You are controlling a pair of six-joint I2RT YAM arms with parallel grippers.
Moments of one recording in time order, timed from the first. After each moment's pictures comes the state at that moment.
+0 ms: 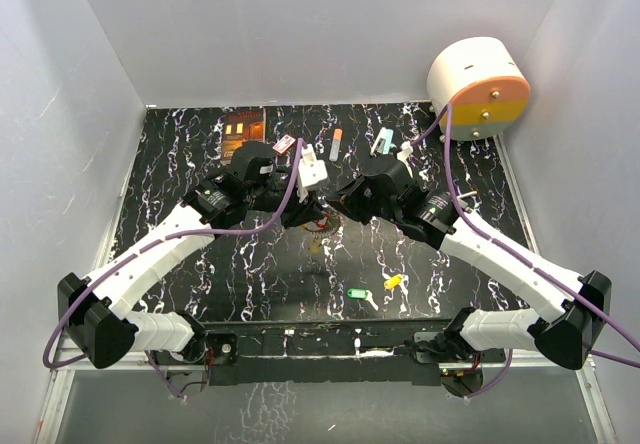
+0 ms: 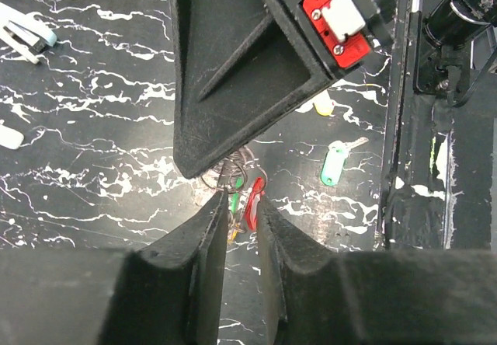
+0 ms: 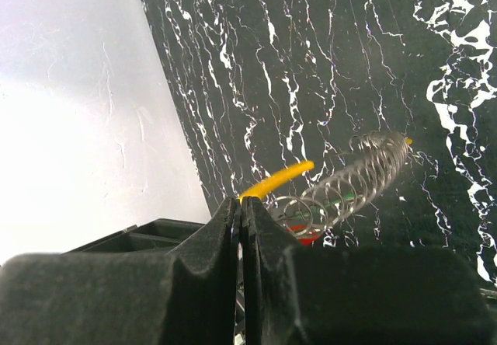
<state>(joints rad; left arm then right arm) -0.70 1.27 1.18 -0.47 0.59 0.36 0.81 1.22 1.17 -0.56 0.15 1.39</state>
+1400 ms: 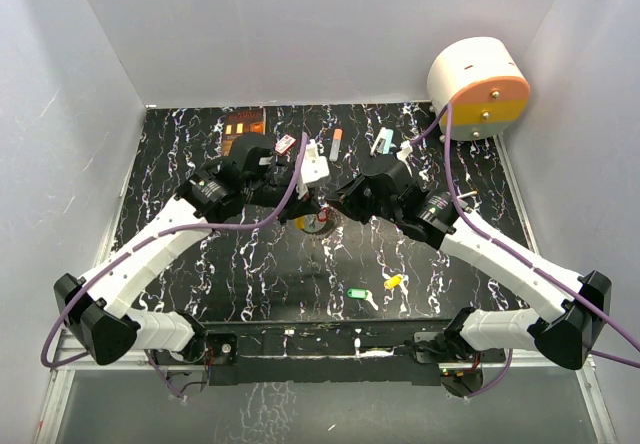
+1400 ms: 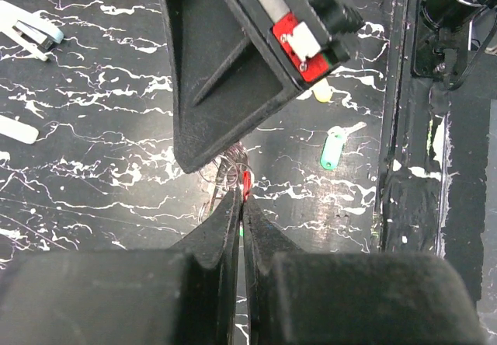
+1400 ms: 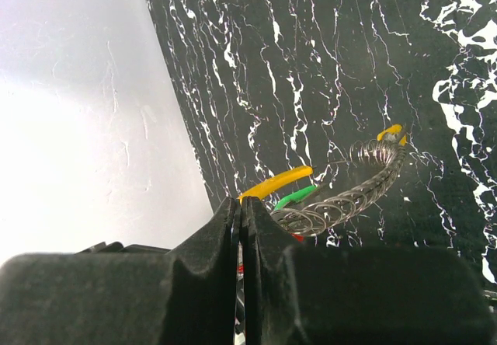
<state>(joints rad) -0.70 1.28 1.29 -0.63 0.57 0.42 0.81 1.22 1.17 -0.55 0.15 1.39</state>
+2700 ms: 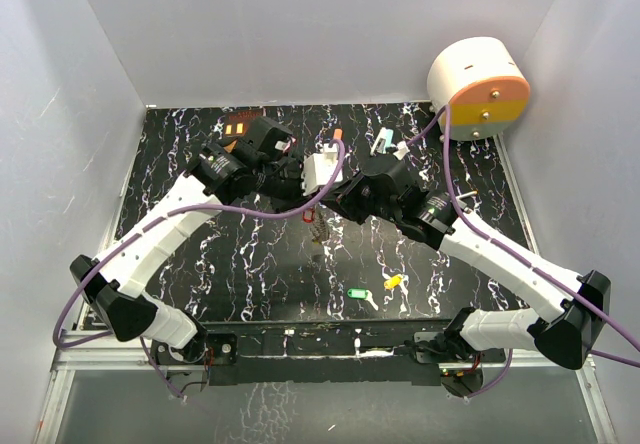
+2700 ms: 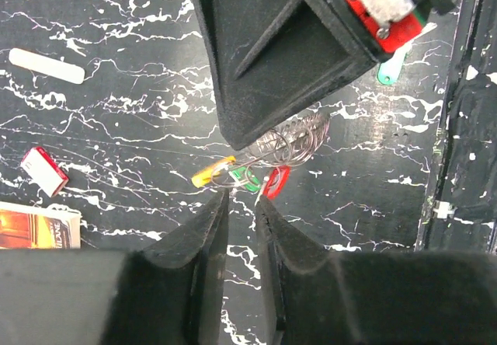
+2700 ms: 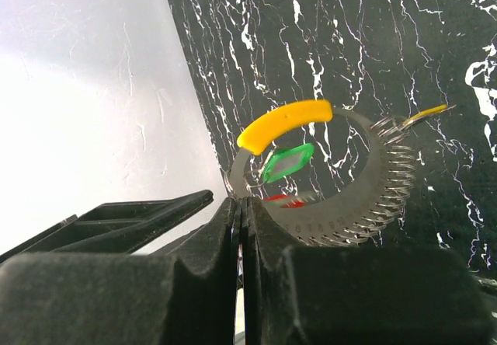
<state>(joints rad) -0.74 1.45 1.62 -1.03 0.36 0.68 0.81 1.22 1.17 -0.50 0.09 1.41</state>
